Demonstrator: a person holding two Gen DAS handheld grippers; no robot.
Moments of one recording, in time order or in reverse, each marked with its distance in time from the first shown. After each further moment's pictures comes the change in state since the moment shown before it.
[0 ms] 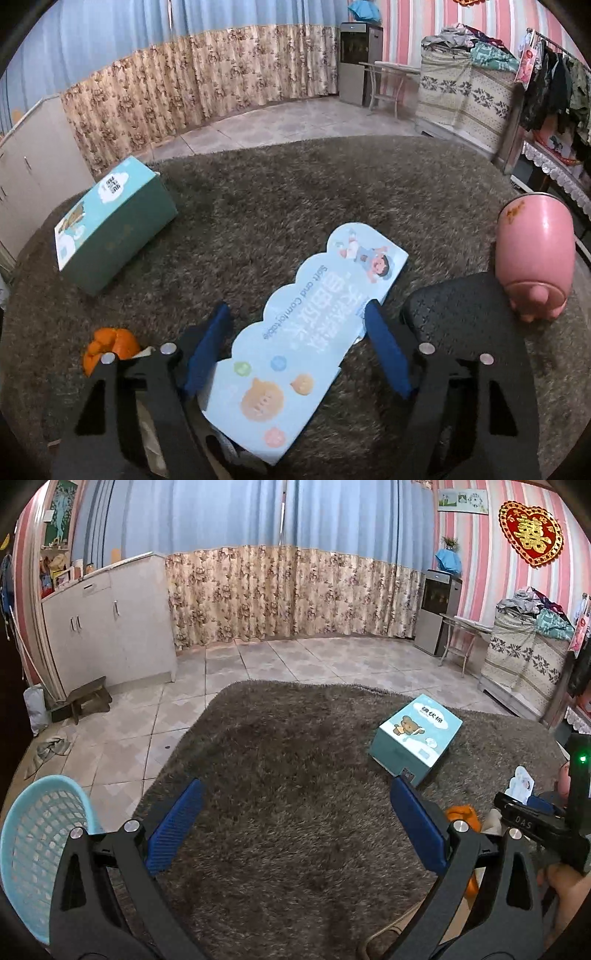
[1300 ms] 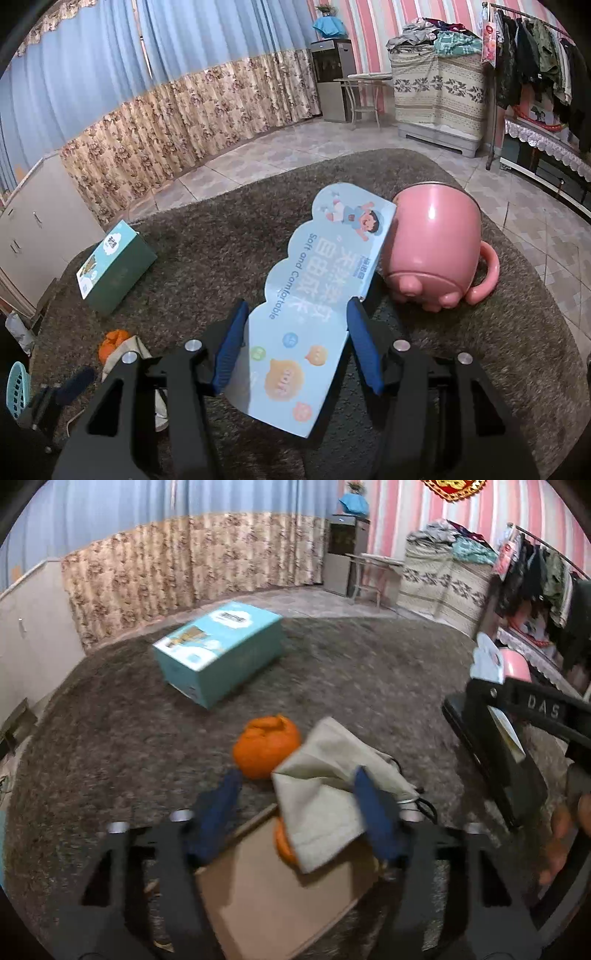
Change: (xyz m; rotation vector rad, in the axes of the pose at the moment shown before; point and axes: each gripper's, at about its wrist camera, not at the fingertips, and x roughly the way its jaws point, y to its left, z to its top) left arm 0.014 -0.159 -0.065 0.221 0.175 -0.283; right arm -0.047 -0.083 -0.006 0.159 -0.105 0.066
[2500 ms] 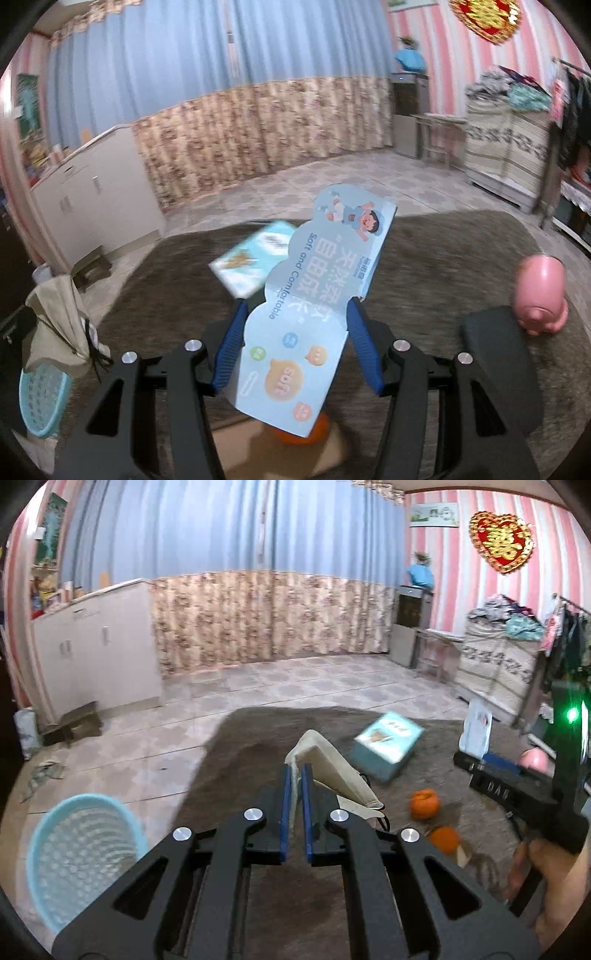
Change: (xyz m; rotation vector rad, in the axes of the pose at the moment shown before) left arm -0.173 0.160 -0.006 -0.155 -0.251 0.227; right arm -0.051 0.157 -0.022 -0.220 -0.087 0.197
